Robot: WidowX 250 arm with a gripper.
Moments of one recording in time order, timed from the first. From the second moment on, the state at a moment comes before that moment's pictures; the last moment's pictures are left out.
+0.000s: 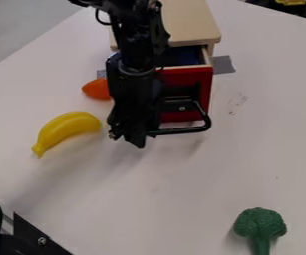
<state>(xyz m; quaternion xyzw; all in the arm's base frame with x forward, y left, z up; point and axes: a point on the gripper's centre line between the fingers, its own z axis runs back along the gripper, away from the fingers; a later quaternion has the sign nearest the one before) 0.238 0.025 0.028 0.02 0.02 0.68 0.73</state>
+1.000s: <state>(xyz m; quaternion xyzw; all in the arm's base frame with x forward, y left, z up) 0.214 0.018 0.027 0.01 0.01 0.67 0.74</state>
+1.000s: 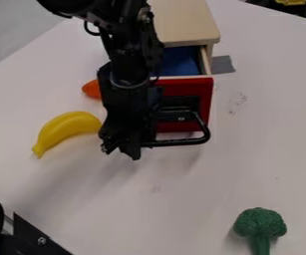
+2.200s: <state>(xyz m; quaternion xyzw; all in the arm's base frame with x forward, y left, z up) 0.215 0.020 0.051 -0.01 0.04 0.66 0.75</state>
